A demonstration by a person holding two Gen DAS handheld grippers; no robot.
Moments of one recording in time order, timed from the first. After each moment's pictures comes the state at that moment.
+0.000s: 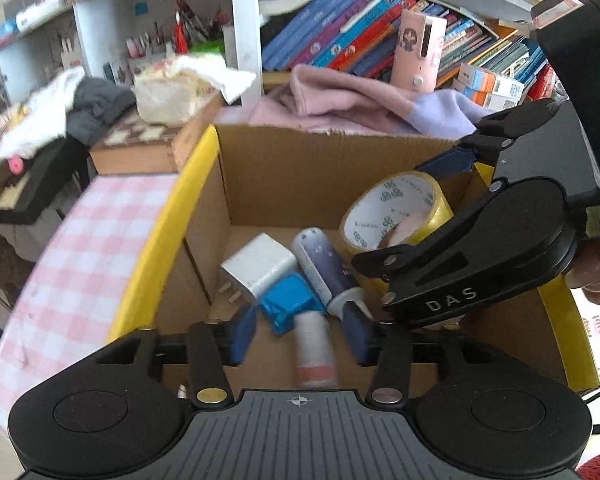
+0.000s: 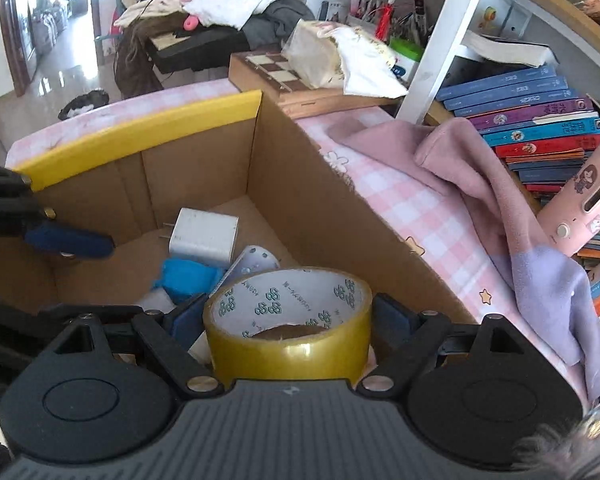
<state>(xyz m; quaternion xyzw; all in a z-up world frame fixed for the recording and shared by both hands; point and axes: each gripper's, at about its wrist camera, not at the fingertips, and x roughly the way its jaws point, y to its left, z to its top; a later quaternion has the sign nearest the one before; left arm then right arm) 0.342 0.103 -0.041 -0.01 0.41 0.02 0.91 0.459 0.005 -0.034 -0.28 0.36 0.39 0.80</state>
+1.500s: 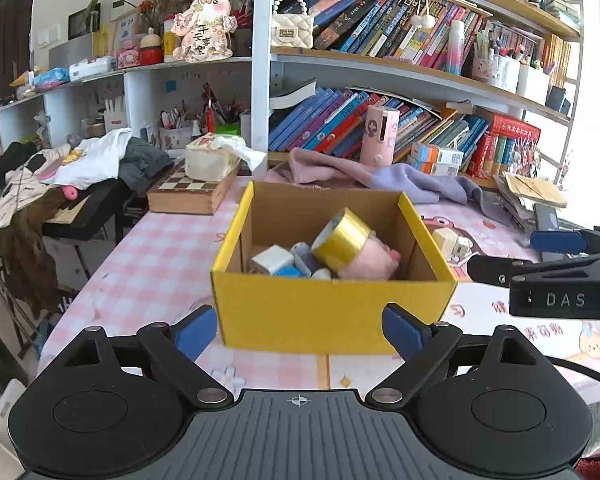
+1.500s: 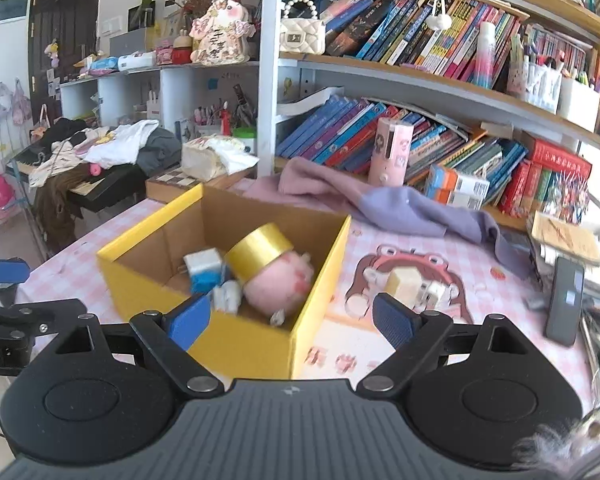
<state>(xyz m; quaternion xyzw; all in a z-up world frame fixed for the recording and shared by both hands) 0.149 0.108 0.025 -0.02 0.30 0.01 0.95 0.214 -0.099 0.035 -0.07 0.26 0.19 0.94</state>
